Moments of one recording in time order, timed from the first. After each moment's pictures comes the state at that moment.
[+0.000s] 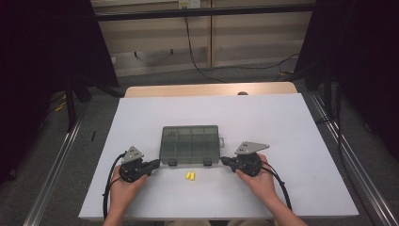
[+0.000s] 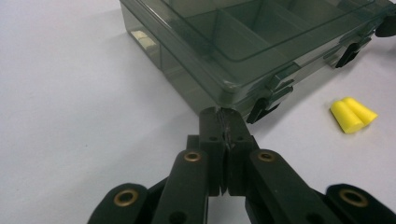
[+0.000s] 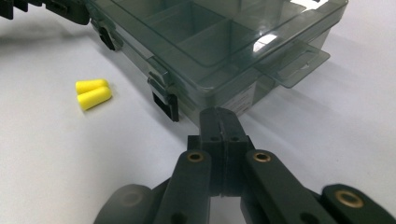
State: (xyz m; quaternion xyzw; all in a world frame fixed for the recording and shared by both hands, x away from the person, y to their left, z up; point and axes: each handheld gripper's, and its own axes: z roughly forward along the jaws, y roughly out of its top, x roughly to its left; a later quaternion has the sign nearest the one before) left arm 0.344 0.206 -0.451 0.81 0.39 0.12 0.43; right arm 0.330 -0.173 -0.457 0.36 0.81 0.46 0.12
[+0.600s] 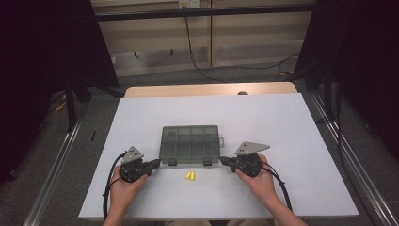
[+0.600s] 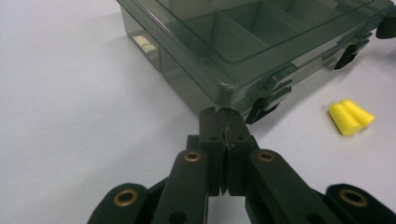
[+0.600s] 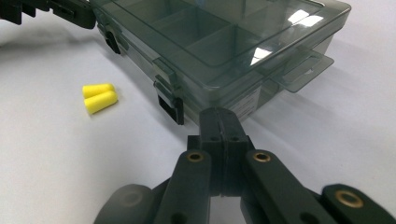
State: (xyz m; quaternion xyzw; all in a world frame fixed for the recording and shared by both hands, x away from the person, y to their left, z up) left arm 0.343 0.205 -0.450 0.80 0.39 0.12 0.43; right arm 0.329 -0.173 -0.456 0.36 0.80 0.47 0.12
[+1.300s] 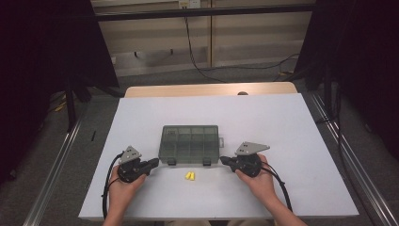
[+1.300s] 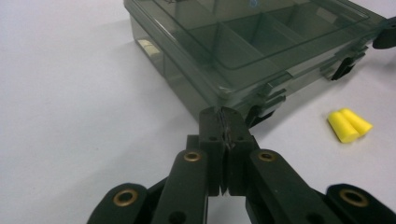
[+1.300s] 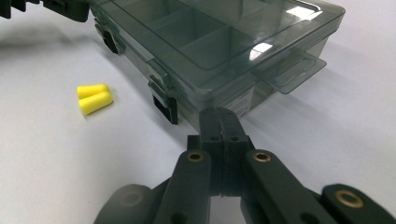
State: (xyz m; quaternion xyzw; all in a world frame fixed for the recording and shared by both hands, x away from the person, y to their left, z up) left arm 0.342 0.210 -0.447 0.79 0.40 0.13 0.44; right arm 0.329 -0.173 -0.457 0.36 0.80 0.46 0.13
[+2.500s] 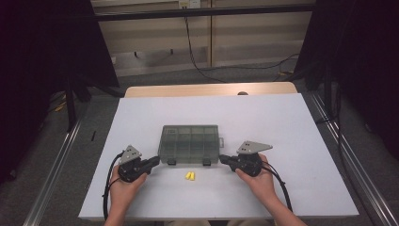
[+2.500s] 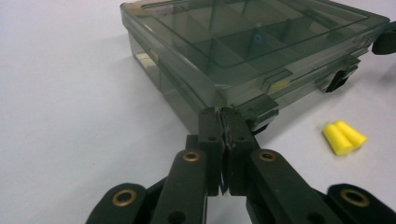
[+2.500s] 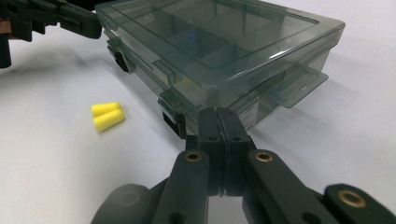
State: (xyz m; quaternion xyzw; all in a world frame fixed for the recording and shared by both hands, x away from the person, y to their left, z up) left arm 0.340 0.204 -0.443 0.79 0.39 0.14 0.46; right arm 0.328 -0.174 -0.453 0.36 0.78 0.49 0.12
